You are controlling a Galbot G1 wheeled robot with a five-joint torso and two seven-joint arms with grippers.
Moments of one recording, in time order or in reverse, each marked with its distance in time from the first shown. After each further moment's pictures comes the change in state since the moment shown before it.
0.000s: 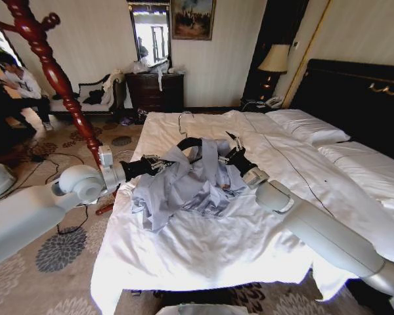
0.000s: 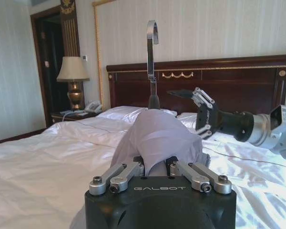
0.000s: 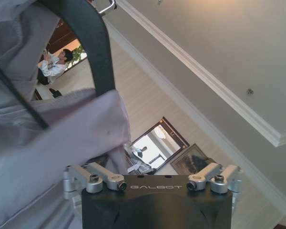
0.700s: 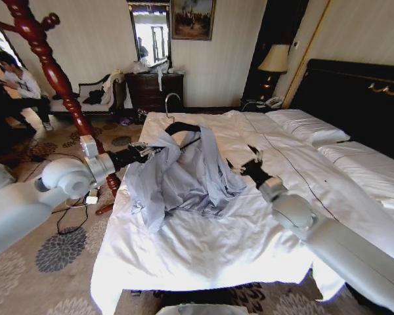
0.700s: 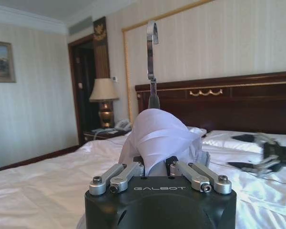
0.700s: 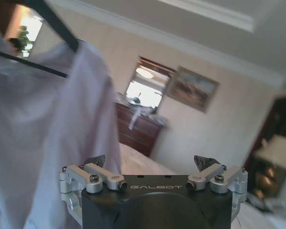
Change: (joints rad) left arm 0.063 0.044 -0.150 -0.006 -0.037 -0.028 -0.083; right arm -0.464 -0.069 0.415 0.174 0.515 -0.091 0.079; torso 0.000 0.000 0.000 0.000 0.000
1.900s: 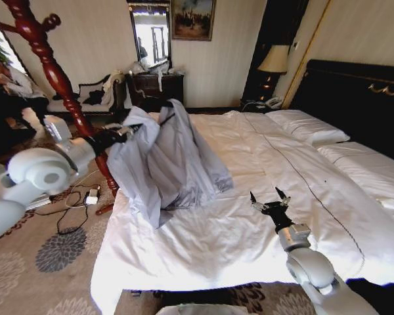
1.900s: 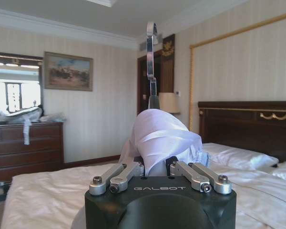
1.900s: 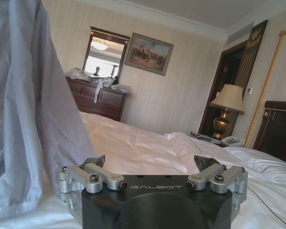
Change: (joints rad) left arm 0.127 0.024 -0.270 -0.020 -0.140 0.064 -0.283; right arm -0.534 0.382 0.351 0.054 -0.235 0.104 -0.066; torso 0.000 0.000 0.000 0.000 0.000
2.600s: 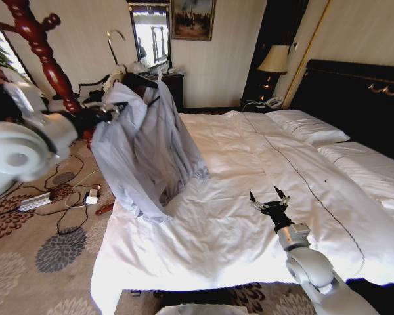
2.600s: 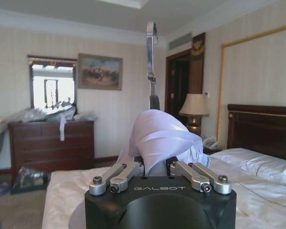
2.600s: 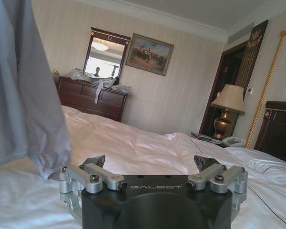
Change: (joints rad) left arm -0.265 0.063 -0.029 -0.060 -0.271 0.236 -0.250; right arm 0.004 -0.003 -0.004 -0.001 0.003 0.000 0.001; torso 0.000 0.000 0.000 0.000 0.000
